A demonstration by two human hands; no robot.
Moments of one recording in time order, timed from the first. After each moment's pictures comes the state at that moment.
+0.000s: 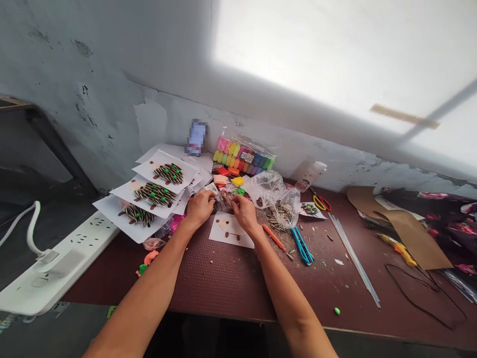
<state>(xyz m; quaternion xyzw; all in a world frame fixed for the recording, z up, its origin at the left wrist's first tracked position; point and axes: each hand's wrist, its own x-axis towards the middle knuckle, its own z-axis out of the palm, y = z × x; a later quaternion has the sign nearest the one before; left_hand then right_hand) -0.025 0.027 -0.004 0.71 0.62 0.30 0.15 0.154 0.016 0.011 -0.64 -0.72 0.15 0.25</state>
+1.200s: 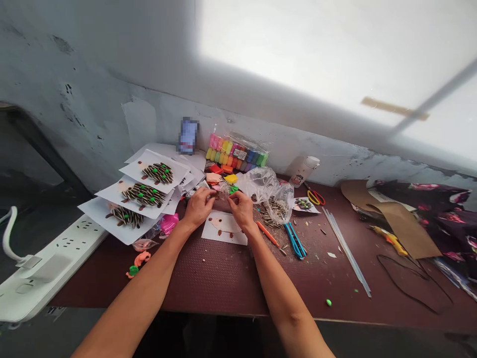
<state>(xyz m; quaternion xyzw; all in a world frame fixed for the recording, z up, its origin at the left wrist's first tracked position) -0.011 0.023 -0.008 0.70 0.54 0.42 0.20 0.164 0.014 0.007 -0.63 -0.66 0.18 0.37</state>
